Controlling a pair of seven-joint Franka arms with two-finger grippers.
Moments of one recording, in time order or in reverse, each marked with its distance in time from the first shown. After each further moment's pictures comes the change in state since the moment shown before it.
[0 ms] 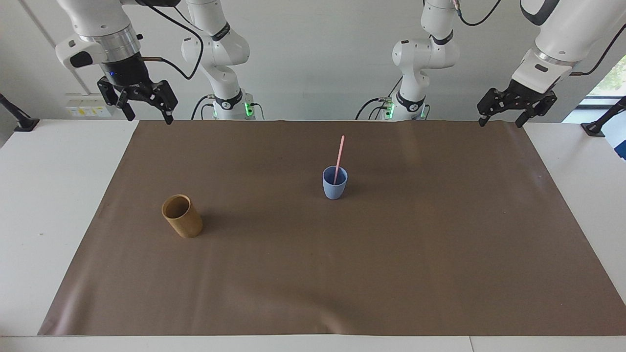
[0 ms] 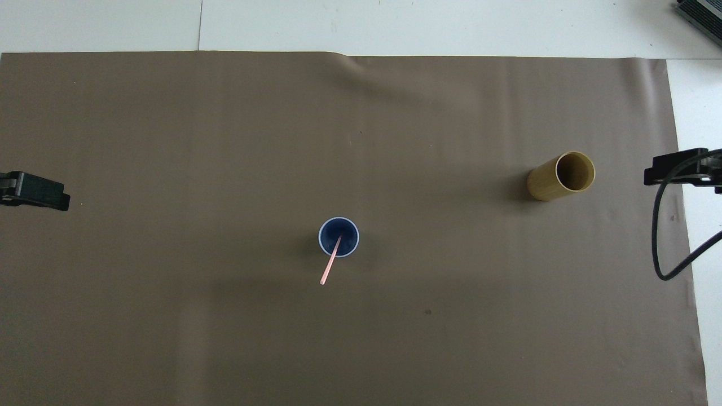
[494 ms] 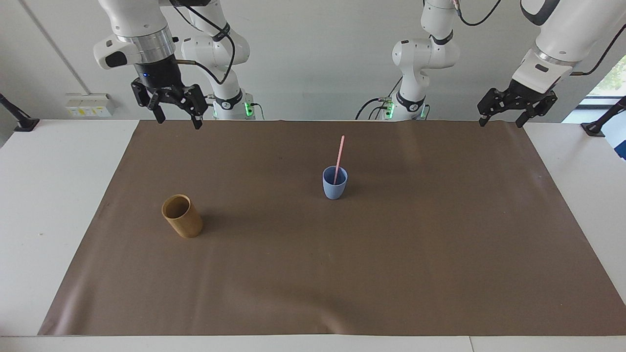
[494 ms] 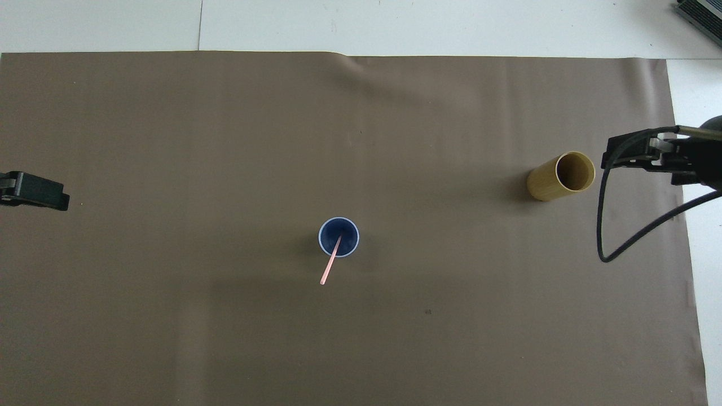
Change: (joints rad) left arm 0.000 0.000 0.002 0.000 0.000 0.000 0.000; right arm 0.027 0.030 0.057 0.051 0.002 0.025 0.168
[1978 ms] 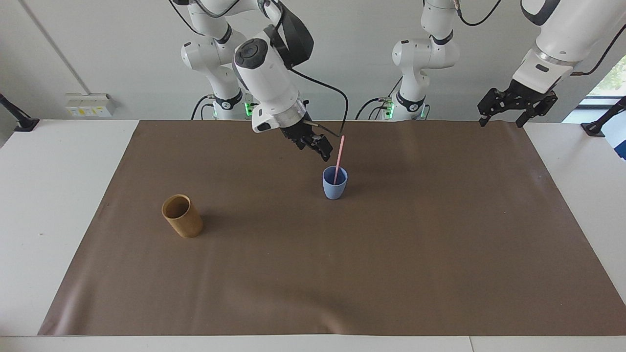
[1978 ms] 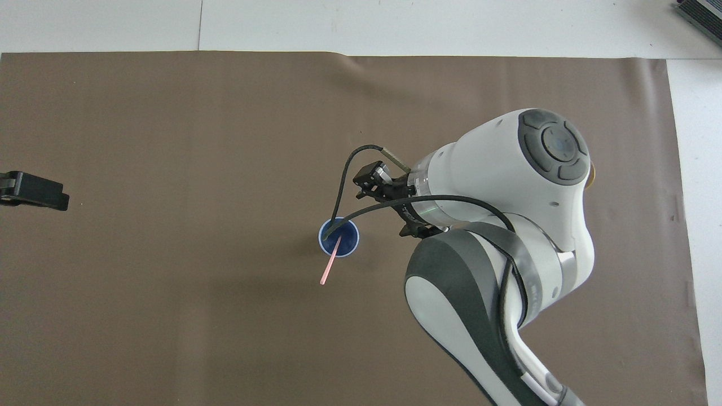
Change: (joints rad) left arm 0.000 0.000 0.000 0.000 0.000 0.000 0.000; right arm 0.323 0.163 0.076 -0.209 0.292 0.380 0.712
